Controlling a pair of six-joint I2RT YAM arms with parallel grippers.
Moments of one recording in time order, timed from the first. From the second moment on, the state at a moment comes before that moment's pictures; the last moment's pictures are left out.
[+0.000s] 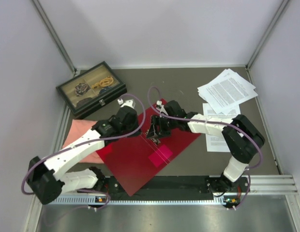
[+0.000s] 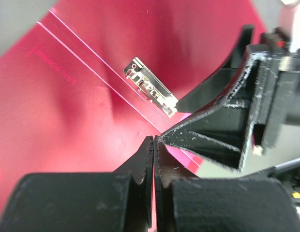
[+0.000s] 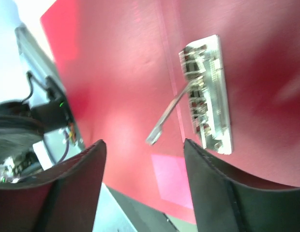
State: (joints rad) left arm -0.74 1.15 0.89 -0.57 -0.13 -0.75; right arm 0.76 1.71 0.99 -0.10 -0.49 0.69
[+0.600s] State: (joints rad) left arm -0.74 0.78 0.87 -0.77 -0.21 -0.84; right arm 0.77 1.79 1.12 0.03 -0.67 0.65
